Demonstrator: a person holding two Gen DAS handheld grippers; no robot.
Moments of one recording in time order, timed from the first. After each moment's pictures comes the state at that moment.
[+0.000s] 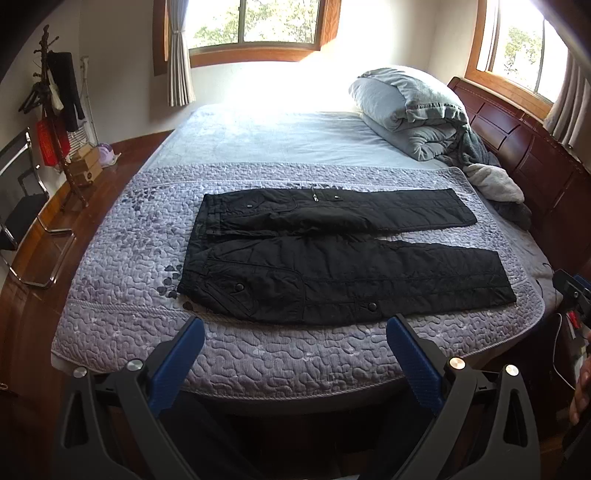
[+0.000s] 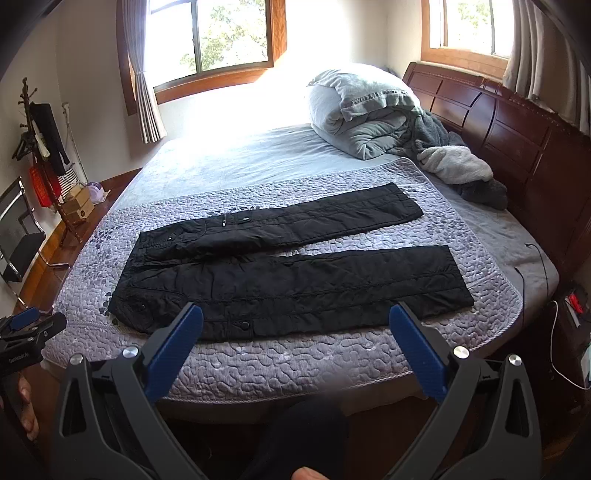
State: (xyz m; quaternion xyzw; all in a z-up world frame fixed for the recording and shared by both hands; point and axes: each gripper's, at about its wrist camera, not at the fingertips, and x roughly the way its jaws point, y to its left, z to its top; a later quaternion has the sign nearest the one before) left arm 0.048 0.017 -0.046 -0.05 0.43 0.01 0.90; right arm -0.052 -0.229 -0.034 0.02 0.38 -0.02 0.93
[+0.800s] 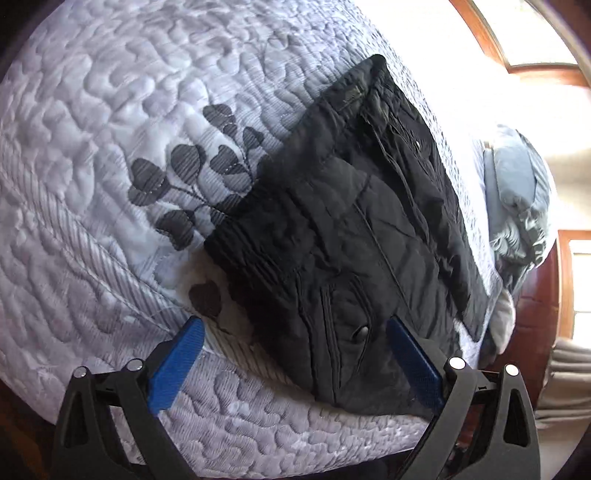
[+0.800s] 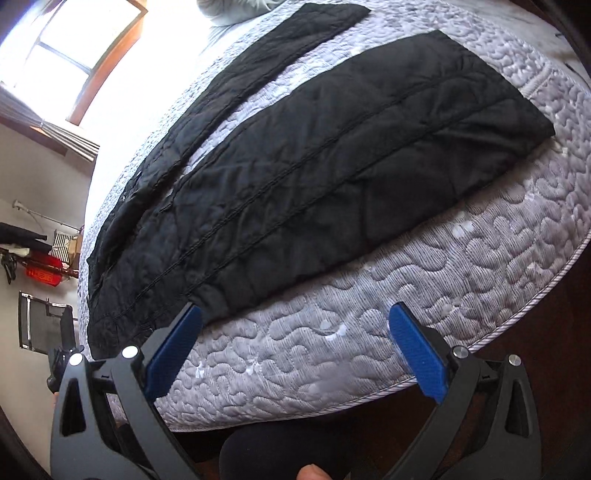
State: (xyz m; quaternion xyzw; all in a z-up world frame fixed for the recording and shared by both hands) left arm 0.208 0.242 -0.325 -0.46 0.55 0.05 0.69; right arm 0.077 -0.428 -0.294 0.29 0.54 -0.03 0.79
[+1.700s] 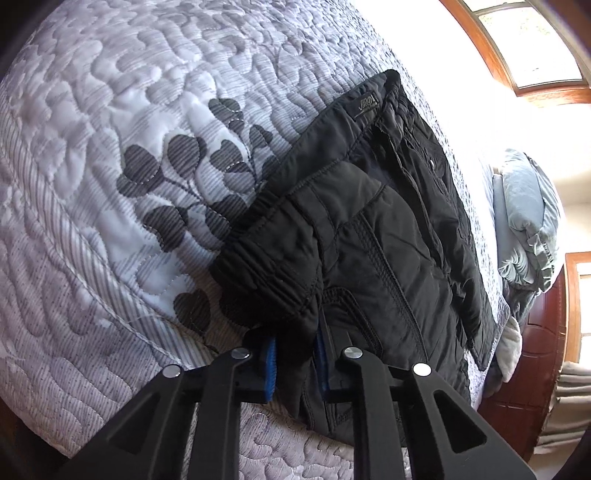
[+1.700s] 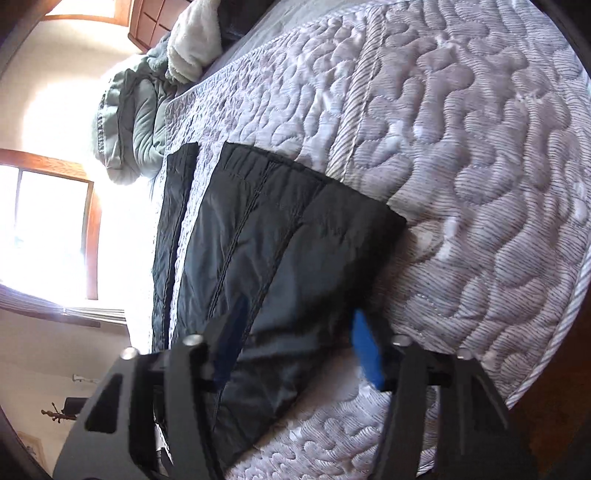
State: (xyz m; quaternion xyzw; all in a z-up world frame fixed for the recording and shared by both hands) left arm 0.213 0.230 -0.331 -0.46 0.52 0.10 0.72; right arm 0.076 -0.665 -0.352 0.53 0.38 -0.12 0.75
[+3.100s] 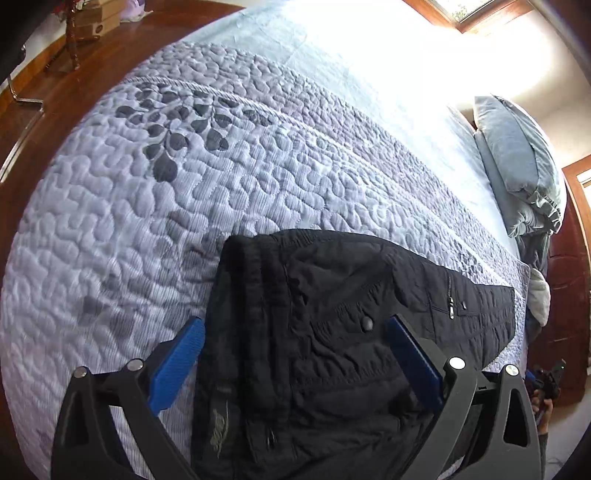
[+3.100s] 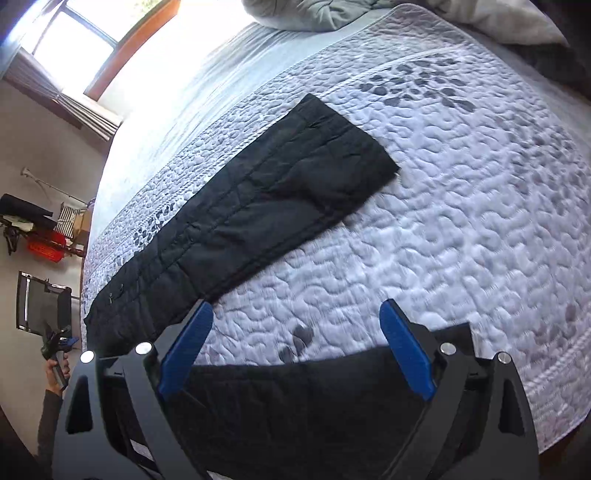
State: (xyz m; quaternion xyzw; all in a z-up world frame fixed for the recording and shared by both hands) left arm 0.406 0.427 -0.276 -0.28 0.56 0.00 0.78; right arm 0.345 -0.466 -0.225 0.23 0.56 0.05 0.80
